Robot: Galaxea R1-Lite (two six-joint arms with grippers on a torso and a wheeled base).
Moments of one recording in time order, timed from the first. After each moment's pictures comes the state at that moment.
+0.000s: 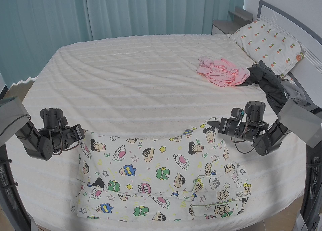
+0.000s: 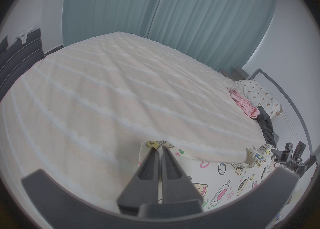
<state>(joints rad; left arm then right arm) 0.06 2.12 -0.80 -0.81 -0.14 -0.37 0.21 2.35 -1.06 -0.99 0.51 0.44</state>
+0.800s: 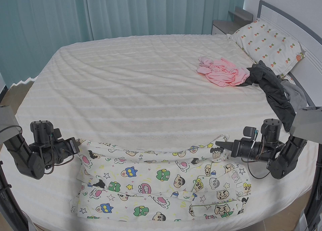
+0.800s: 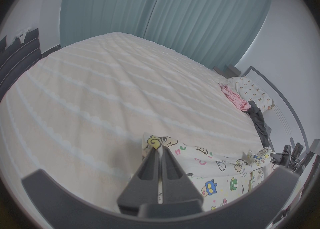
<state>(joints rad) 0.07 2.01 -0.49 -1.01 -0.20 -0.35 0.21 2.20 -0.57 -1.31 0.59 0.40</state>
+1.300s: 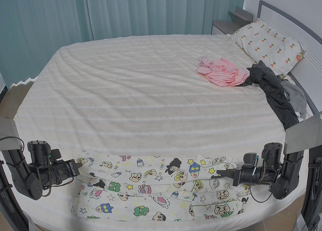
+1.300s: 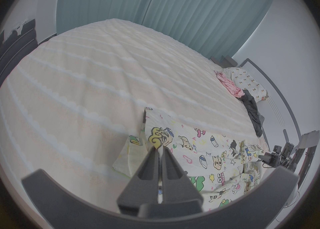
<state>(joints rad) 0.07 2.02 -0.20 -1.22 -0.28 -0.34 0.23 2.30 -0.27 -1.55 0.62 0.27</state>
